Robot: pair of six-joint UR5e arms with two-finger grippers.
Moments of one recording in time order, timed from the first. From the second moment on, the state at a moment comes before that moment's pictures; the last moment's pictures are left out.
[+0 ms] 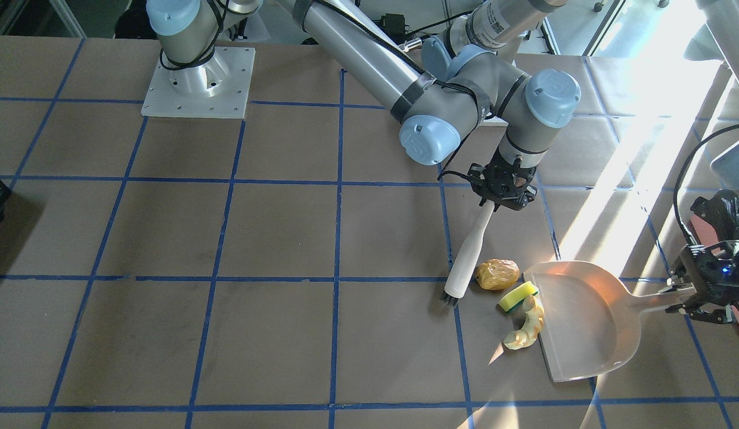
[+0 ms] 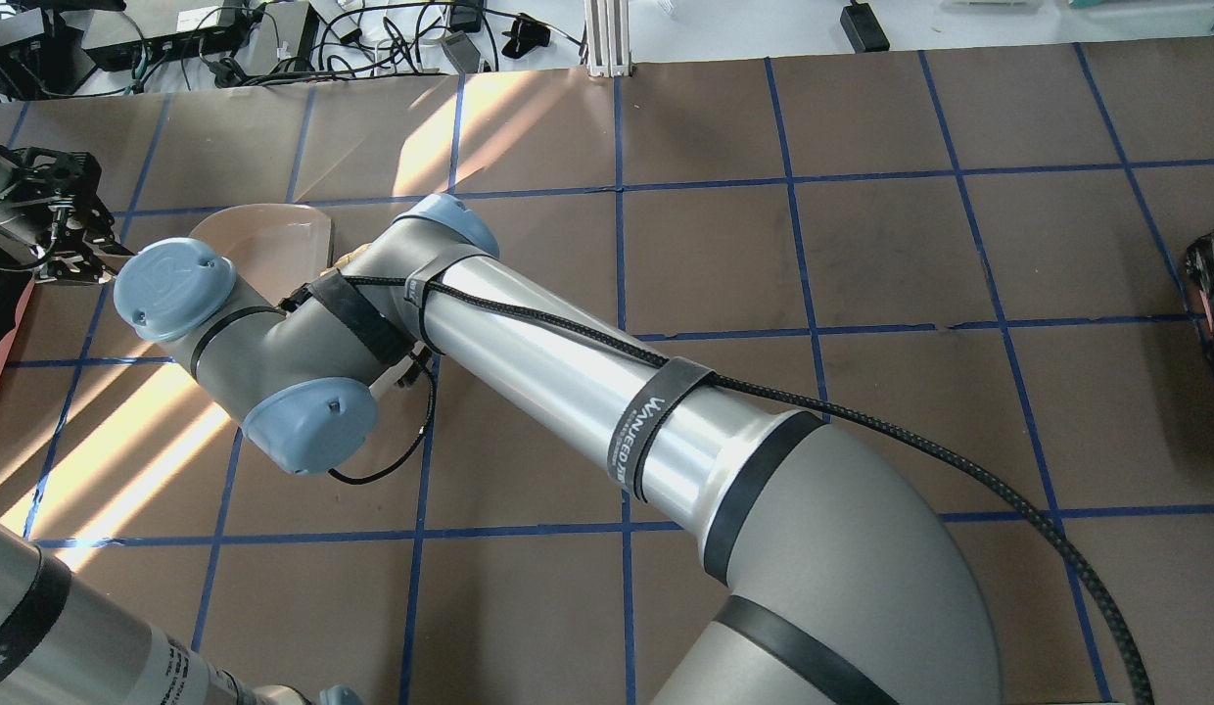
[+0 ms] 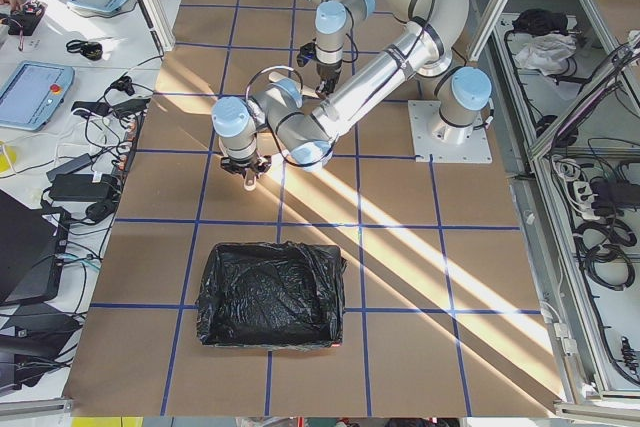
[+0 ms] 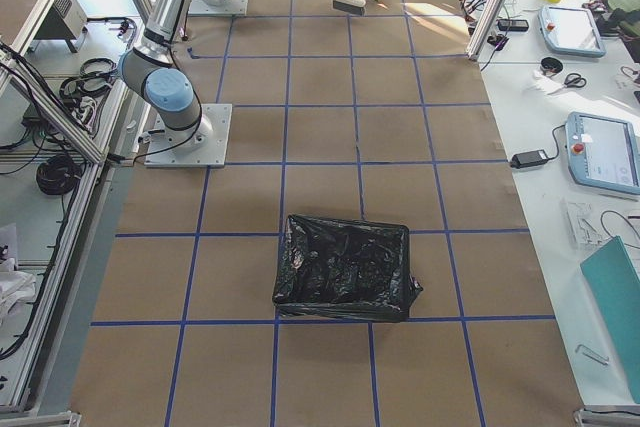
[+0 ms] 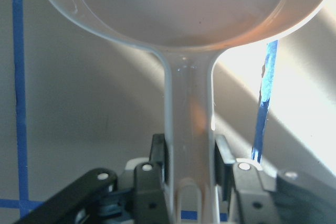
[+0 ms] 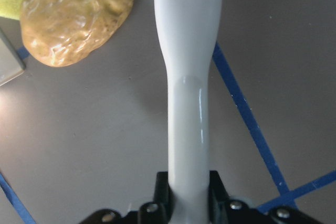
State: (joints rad) left arm -0.98 -2.10 -1.47 -1.20 1.48 2.11; right arm 2.43 -0.73 1.01 -1.85 -1.55 1.32
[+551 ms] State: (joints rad) left arm -0.98 -2.11 -1.48 -1.20 1.47 2.11; right arm 2.44 -0.68 0.94 -1.85 -1.47 1.08
